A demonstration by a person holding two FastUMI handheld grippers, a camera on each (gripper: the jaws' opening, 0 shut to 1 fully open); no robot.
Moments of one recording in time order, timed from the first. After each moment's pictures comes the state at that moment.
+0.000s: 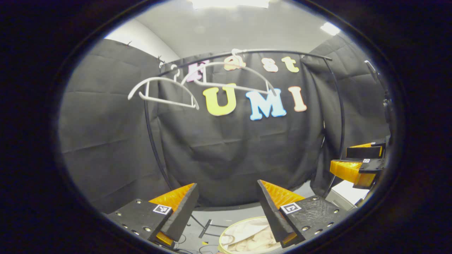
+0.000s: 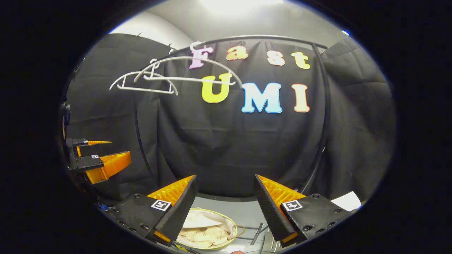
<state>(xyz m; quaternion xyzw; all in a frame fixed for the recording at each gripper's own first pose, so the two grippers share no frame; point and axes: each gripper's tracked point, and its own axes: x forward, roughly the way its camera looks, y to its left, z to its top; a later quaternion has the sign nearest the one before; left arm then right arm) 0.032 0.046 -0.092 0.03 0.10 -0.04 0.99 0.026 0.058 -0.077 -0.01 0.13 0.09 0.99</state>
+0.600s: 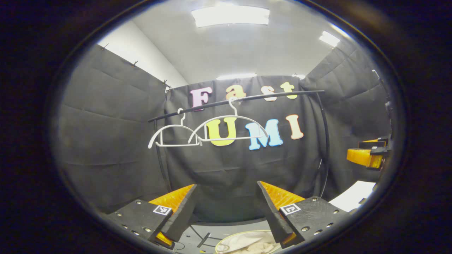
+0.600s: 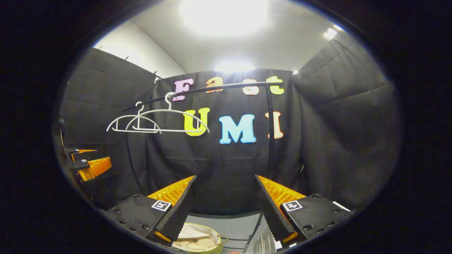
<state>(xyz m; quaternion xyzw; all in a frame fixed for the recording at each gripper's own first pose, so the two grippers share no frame) -0.041 0.025 0.008 0.02 0.02 -0.02 1.00 -0.044 -0.054 0.026 0.01 0.02 0.03 1.00</state>
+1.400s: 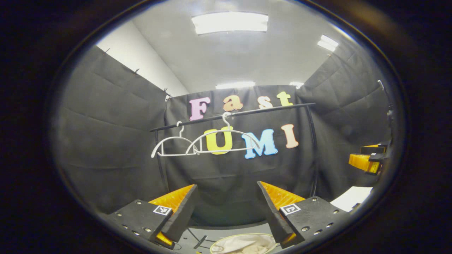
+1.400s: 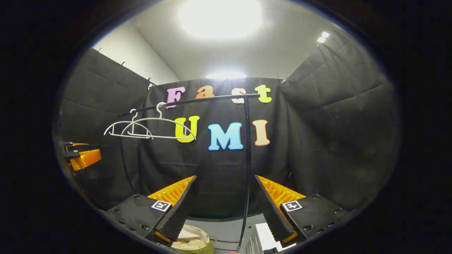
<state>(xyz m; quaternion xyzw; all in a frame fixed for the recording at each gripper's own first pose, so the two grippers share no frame) -0.086 -0.003 0.043 0.02 -0.01 -0.02 1.00 -0.075 -0.095 0.033 0.01 0.00 0.00 1.00</state>
